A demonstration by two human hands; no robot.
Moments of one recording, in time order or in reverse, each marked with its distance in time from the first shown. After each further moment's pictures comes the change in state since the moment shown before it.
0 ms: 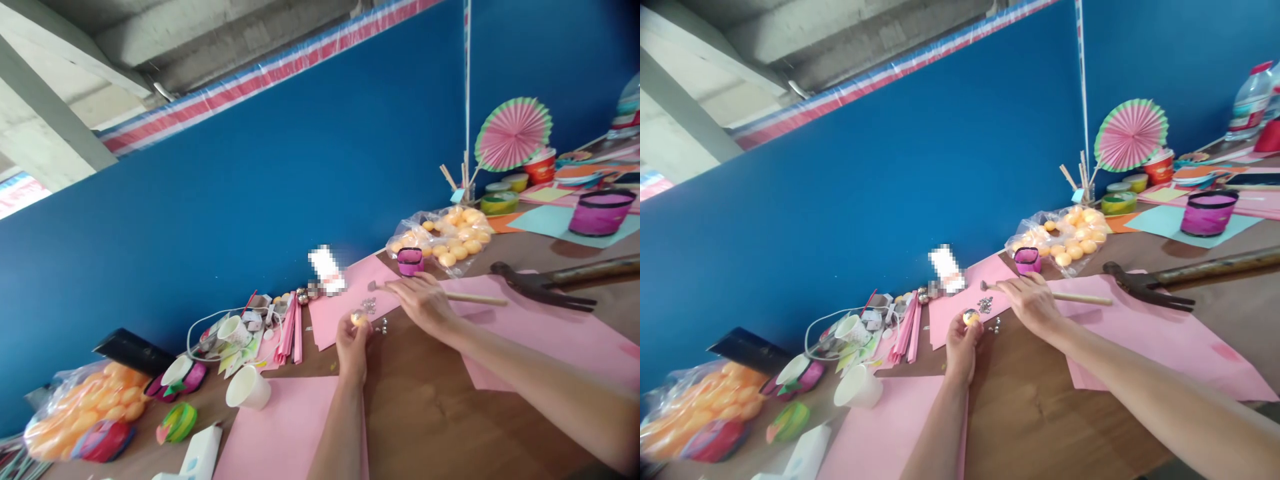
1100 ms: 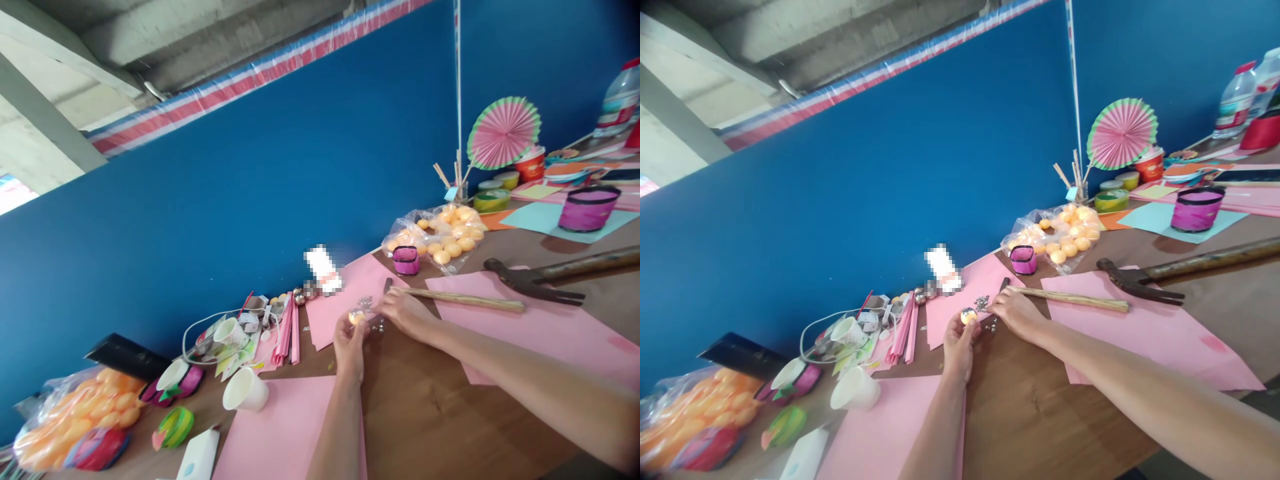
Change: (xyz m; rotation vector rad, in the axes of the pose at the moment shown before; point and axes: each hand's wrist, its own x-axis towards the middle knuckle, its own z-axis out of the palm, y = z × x) left_hand -0.003 0.003 -0.001 0.051 -0.004 -0.028; right_hand -0.009 0.000 0.032 0.231 -0.293 -0.164
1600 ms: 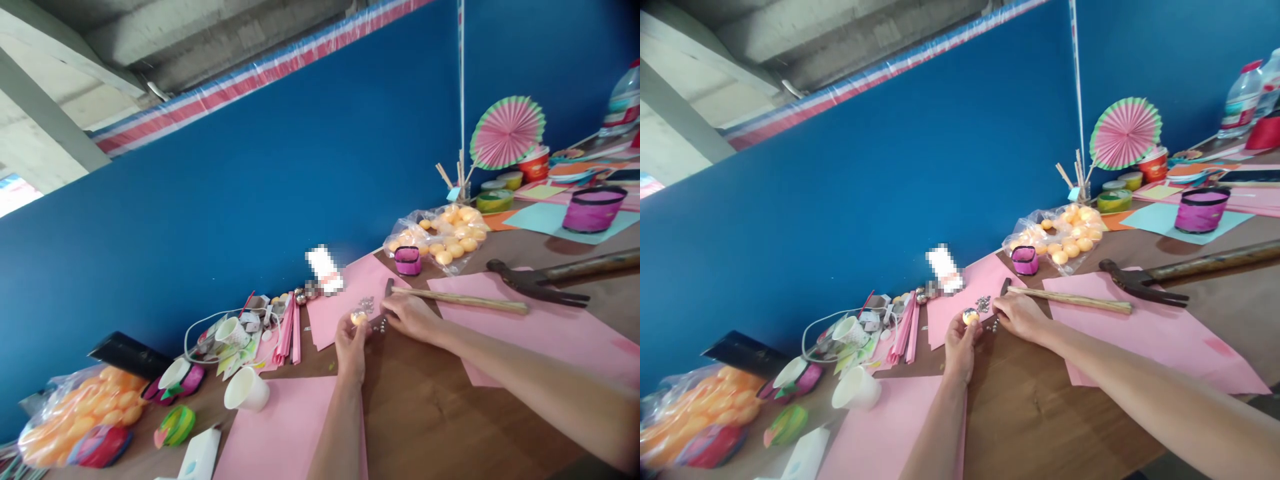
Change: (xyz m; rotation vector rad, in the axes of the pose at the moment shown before) left_hand -0.003 0.004 0.002 0.014 -0.014 -0.009; right_hand -0.002 -0.009 -0.013 0.082 0.008 0.136
